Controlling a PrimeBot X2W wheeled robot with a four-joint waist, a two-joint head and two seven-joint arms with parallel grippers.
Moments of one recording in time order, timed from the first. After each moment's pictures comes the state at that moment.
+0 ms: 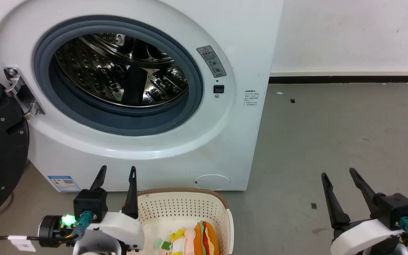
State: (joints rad) left arm -0.03 0.05 -0.03 0.04 -0.01 0.02 -0.03; right arm 0.01 -0.05 -0.04 -0.01 0.05 0.13 -0.03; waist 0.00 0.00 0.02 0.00
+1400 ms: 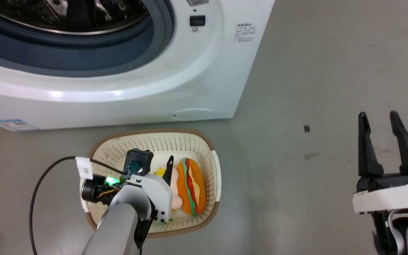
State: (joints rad) left arm -0.41 0.08 -0.24 0.58 -0.10 -0.02 0.01; right arm -0.14 -0.05 -0.10 -0.10 0.20 0.13 -0.11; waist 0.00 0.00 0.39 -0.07
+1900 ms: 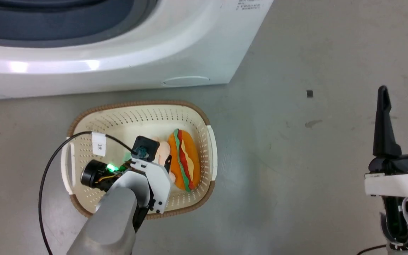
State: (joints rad) left arm -0.55 0.12 -0.34 0.74 -0.11 -0.04 0.11; right arm -0.22 -0.05 -0.12 -0.14 0.26 0.13 -0.14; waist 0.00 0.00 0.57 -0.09
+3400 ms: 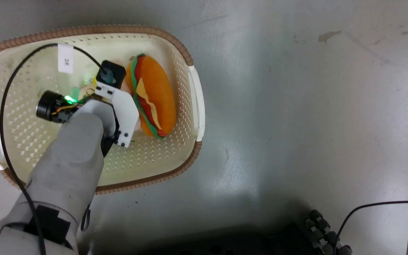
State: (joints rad) left arm -1.03 0.21 -0.54 1.18 -0.25 -0.04 0.15; right arm -0.39 -0.05 -0.18 -0.25 0.43 0.13 -0.24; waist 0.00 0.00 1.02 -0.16
